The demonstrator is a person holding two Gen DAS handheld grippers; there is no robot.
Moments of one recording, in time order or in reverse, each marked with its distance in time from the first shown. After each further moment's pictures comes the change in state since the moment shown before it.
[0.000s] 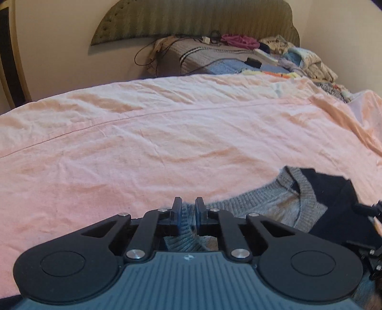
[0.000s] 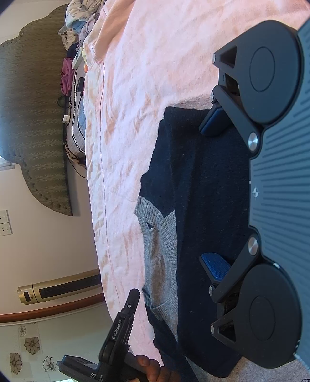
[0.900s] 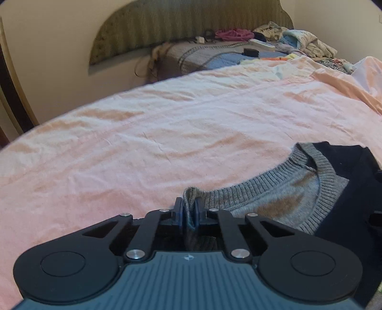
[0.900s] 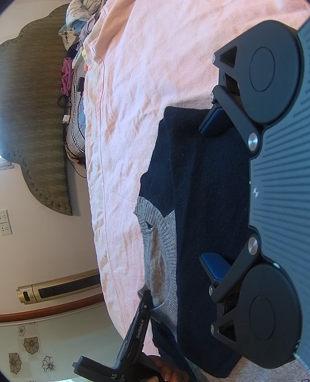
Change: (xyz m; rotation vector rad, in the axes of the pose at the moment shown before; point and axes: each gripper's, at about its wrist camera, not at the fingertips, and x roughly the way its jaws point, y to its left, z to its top) left arm -0.002 -0.018 -0.013 0.150 -0.093 0.142; right arm 0.000 0.000 0.000 0.001 -0.001 0.001
